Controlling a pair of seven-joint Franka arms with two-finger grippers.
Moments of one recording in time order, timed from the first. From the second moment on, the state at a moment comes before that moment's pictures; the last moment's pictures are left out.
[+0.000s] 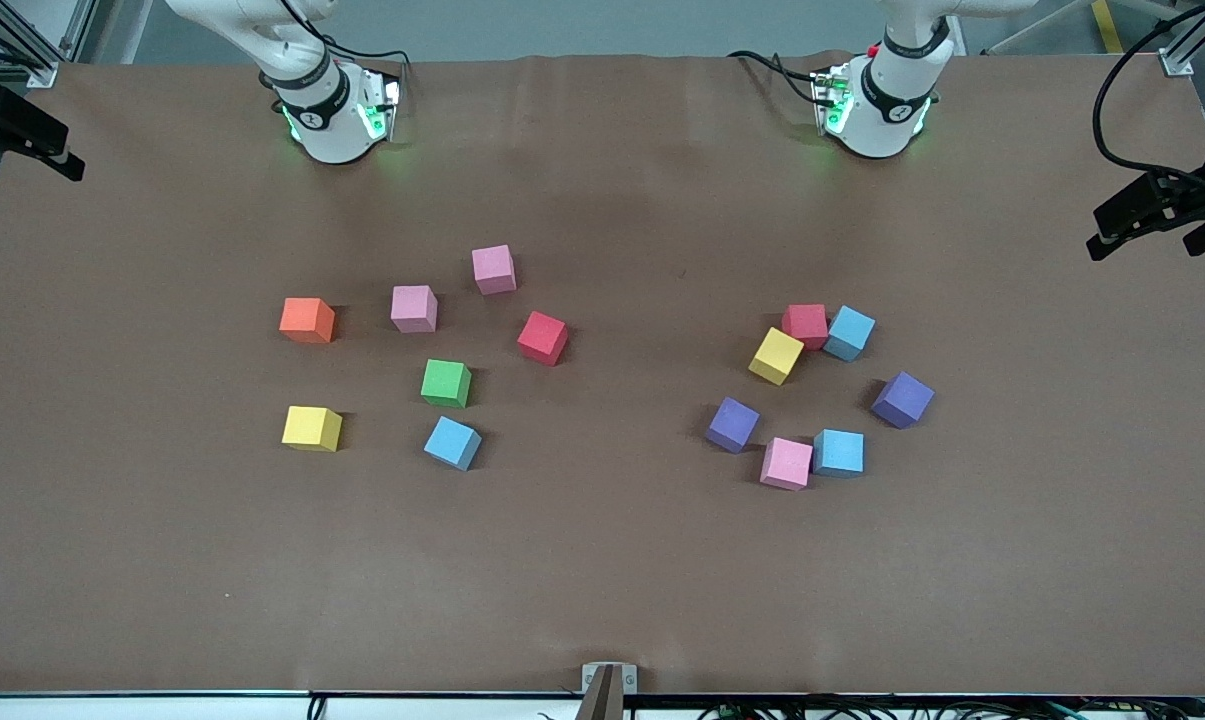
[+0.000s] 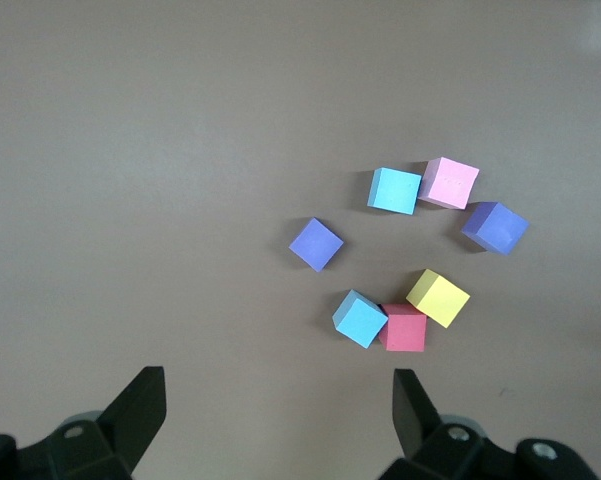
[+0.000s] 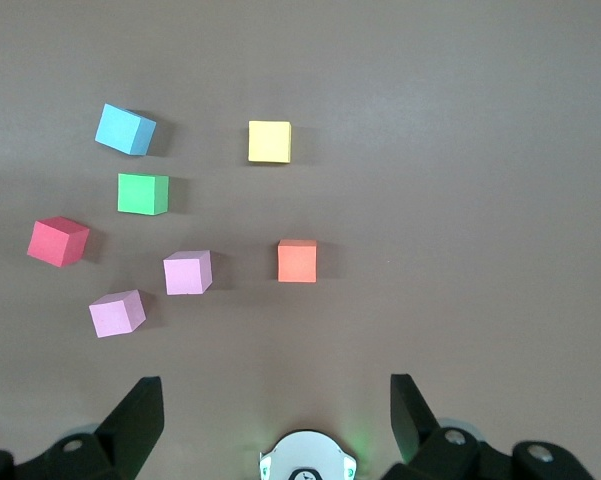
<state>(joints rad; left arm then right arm) -0.10 0.00 0.07 -1.47 -0.01 1.52 -0.08 0.00 -0.10 -0.04 -1.47 0.04 1.31 -0.03</state>
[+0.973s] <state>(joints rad) -0.10 0.03 0.07 -1.58 -0.01 1.57 -0.06 0.00 -0.10 -0.04 -1.47 0.03 1.31 -0.03</state>
